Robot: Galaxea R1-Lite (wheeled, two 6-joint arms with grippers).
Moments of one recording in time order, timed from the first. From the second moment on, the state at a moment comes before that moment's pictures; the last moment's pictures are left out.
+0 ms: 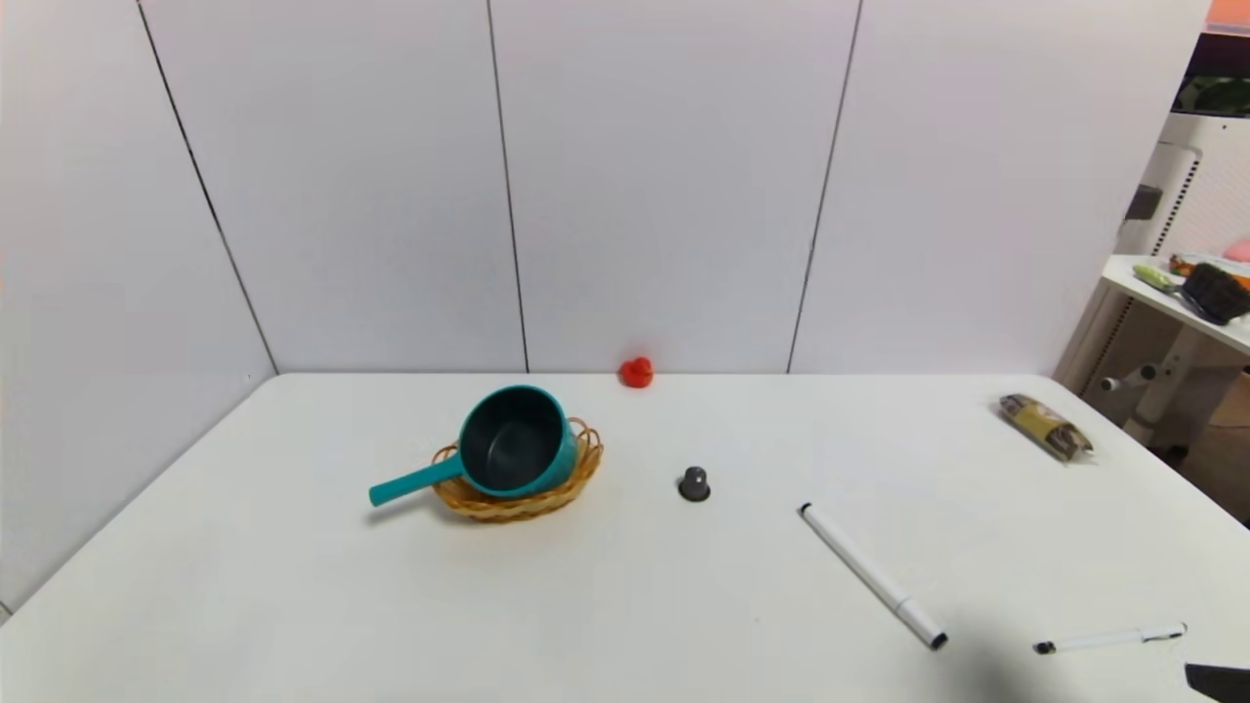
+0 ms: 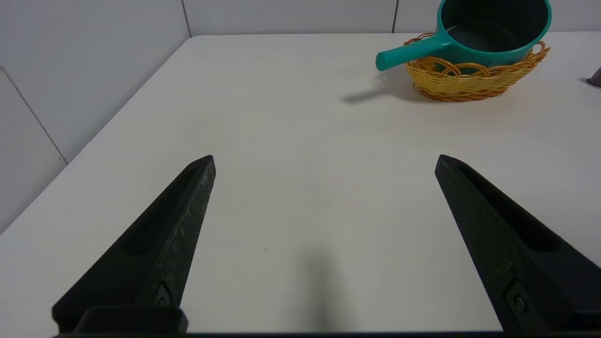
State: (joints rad) left arm 0.00 0.00 0.00 0.00 0.01 -0.01; right arm 0.06 0.92 -0.71 0.65 -0.09 0.09
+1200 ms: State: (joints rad) left arm 0.00 0.00 0.00 0.00 0.01 -0.01; right arm 0.00 0.01 0.00 0.00 0.03 -0.06
